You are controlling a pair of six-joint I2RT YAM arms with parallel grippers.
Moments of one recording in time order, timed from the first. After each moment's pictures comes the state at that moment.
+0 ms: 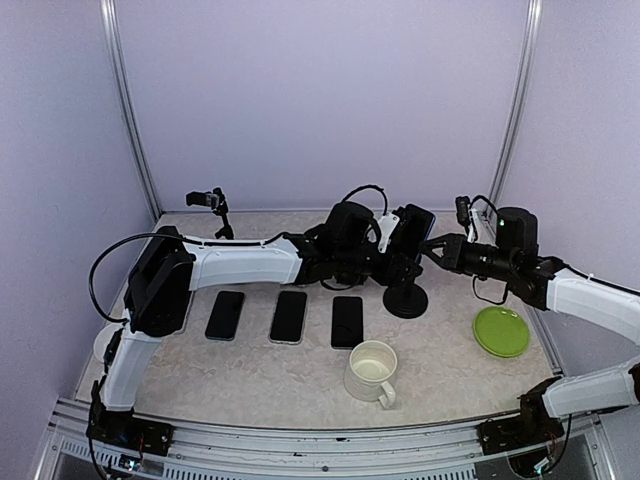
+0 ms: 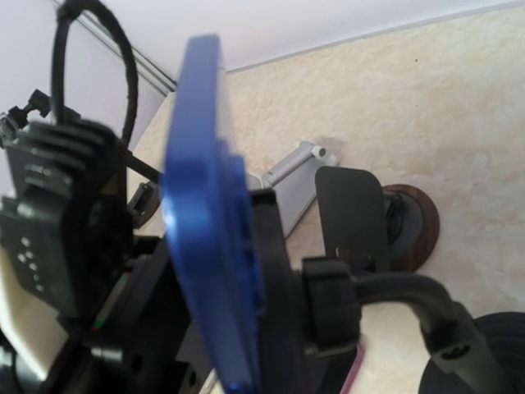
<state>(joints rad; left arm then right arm) -0.97 2.30 1.87 0.04 0.22 -0.18 0.36 1.15 0.69 0.15 -0.44 0.56</state>
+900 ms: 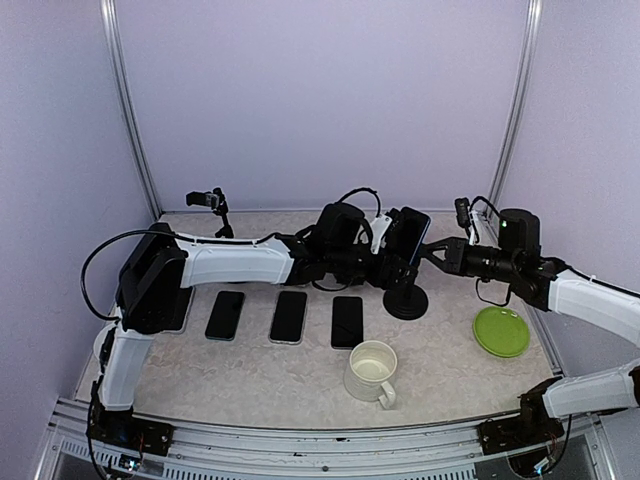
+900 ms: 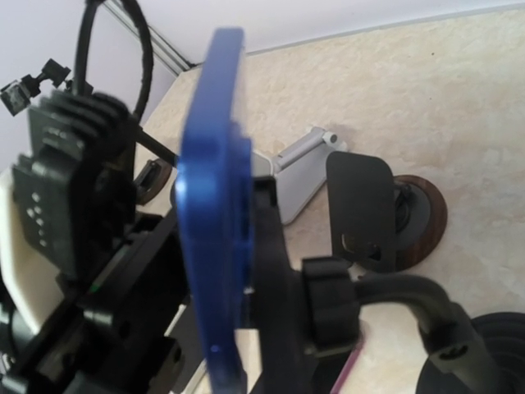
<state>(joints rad) -0.95 2.25 1.78 0.07 0.27 -0.22 0.34 1.13 0.68 0.13 -0.50 0.48</state>
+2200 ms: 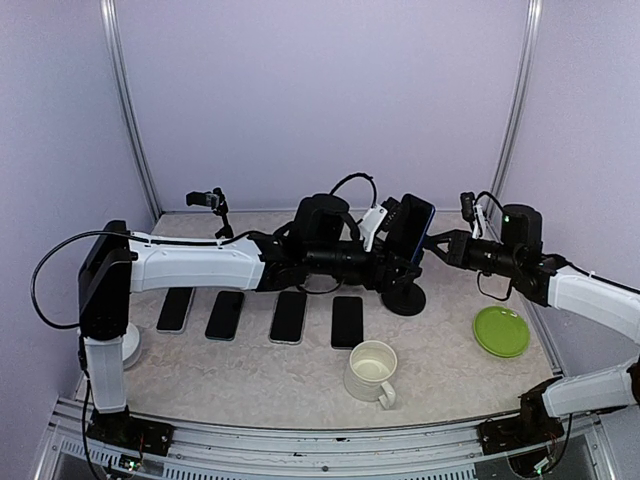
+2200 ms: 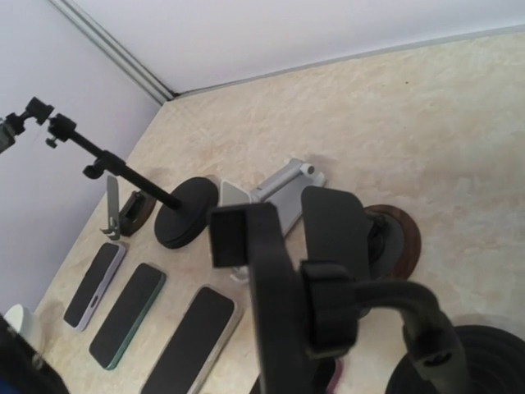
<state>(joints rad) -1.02 2.00 1.56 0.17 0.33 -0.18 0.31 1.15 0.69 0.16 -0.47 0.49</state>
